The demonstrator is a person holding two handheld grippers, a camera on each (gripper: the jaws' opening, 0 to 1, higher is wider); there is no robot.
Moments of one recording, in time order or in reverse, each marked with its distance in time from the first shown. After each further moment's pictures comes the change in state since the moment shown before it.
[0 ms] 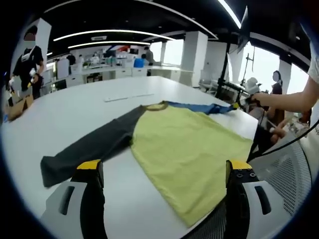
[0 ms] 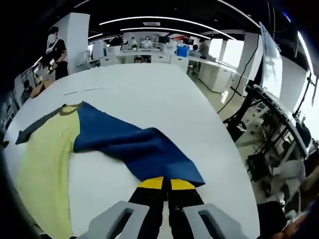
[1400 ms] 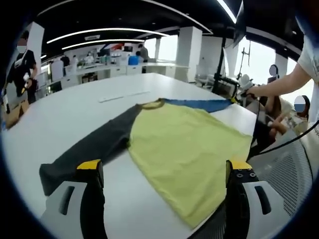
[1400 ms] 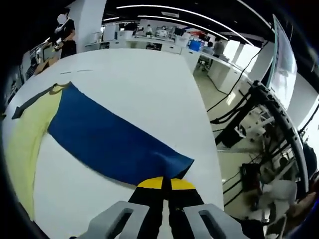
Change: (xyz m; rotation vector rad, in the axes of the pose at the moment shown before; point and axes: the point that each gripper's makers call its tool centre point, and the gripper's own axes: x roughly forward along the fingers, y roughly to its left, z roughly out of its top) left arm 0.010 -0.002 0.004 0.037 0.032 -0.027; right arm 0.041 -0.083 -0.009 -0.117 0.079 -0.017
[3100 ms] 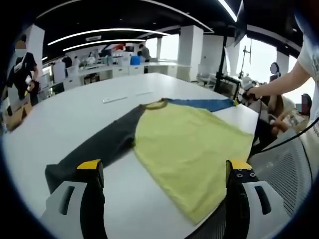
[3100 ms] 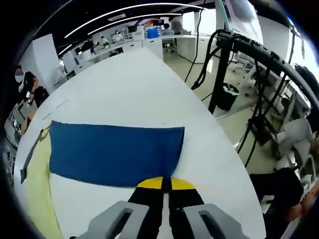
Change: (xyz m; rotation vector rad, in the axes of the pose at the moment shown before) left arm -0.010 0.007 0.002 0.013 0.003 0.026; right arm -0.002 0.007 -0.021 0.438 0.057 0.014
